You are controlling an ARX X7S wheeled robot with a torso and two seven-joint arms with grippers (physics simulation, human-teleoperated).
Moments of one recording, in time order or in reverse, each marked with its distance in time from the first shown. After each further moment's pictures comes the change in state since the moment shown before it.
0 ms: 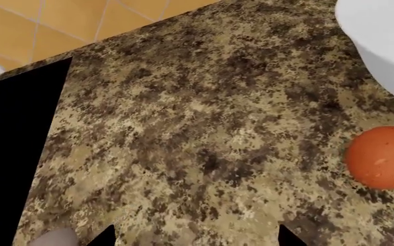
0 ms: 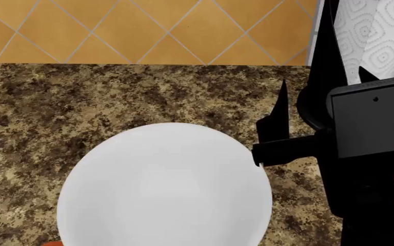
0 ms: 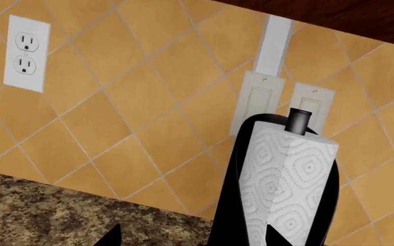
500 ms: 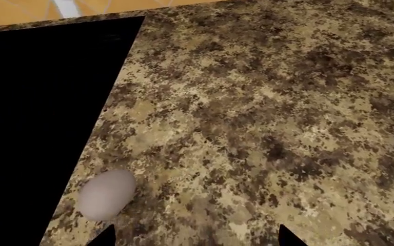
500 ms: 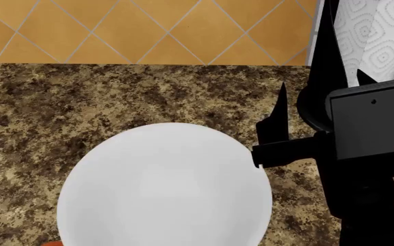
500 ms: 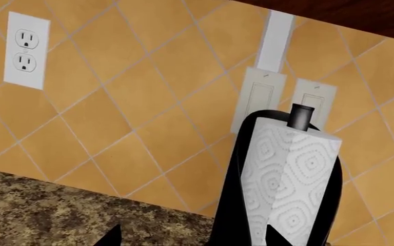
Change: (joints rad) left arm 0.000 0.065 -0.112 -0.111 -0.215 -0.078 -0.308; right arm -0.010 0.000 -0.007 0.021 -0.002 -0.027 -0.002
